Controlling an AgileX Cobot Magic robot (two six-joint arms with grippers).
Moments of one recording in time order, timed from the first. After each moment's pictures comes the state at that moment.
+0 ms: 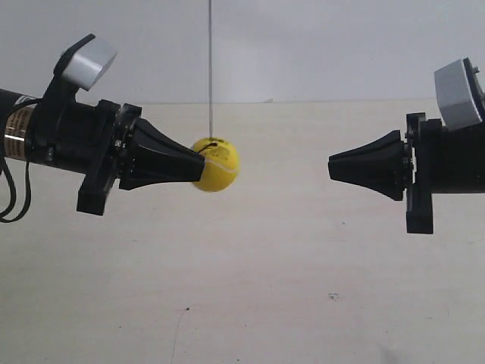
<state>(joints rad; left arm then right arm) -0.15 1.71 -0.93 1.70 -1.21 -1.08 -0.05 1.63 -0.70 -1.57 -1.21 0.77</state>
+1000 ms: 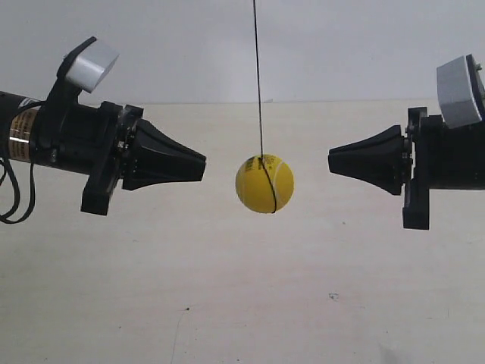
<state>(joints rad) -0.15 1.73 -0.93 1.69 -1.21 -1.05 -0.05 1.64 -0.70 -1.53 -1.21 0.72</state>
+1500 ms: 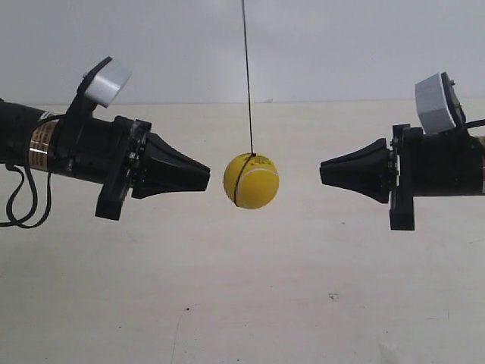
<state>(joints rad) -0.15 1.82 -0.96 1.68 -1.21 -1.03 -0.03 1.76 -0.75 -1.54 -1.21 0.74</state>
